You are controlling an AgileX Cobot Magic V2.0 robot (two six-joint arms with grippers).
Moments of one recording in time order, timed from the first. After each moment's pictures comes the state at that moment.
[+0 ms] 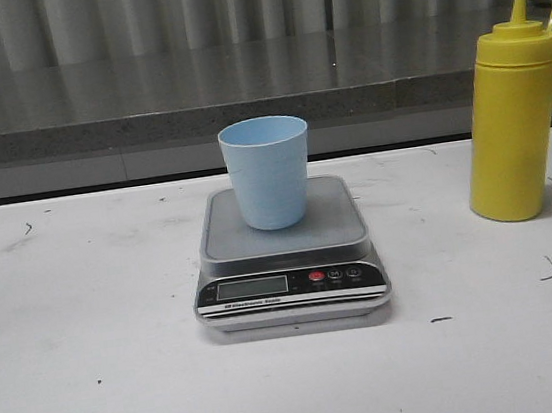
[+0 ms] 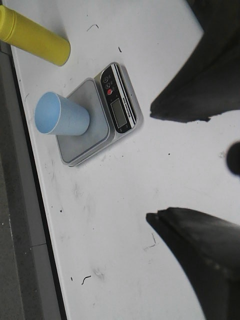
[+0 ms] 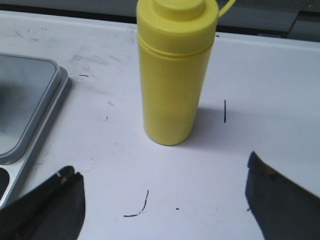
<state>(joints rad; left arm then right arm) -0.46 0.40 -0.67 -0.01 0.82 -0.05 0.18 1.02 -0.47 -0.67 0.07 0.74</state>
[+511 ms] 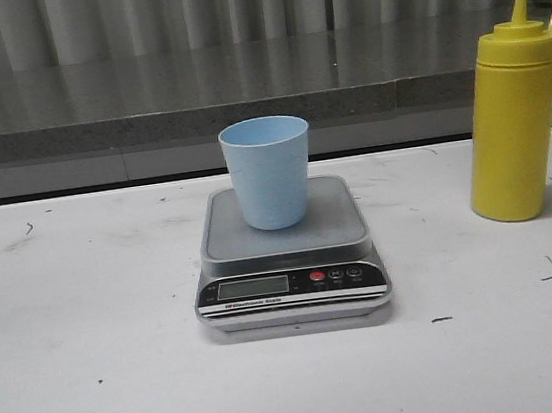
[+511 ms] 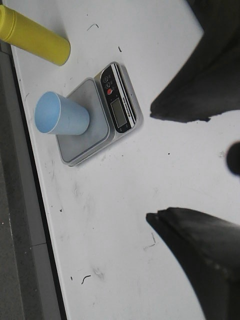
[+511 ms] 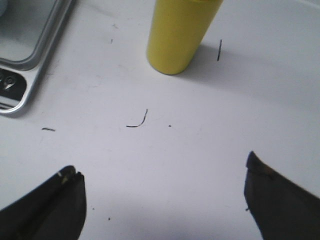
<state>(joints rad) -0.46 0.40 -0.67 -0.01 0.82 -0.05 0.43 0.90 -0.73 -0.32 0.77 0.34</state>
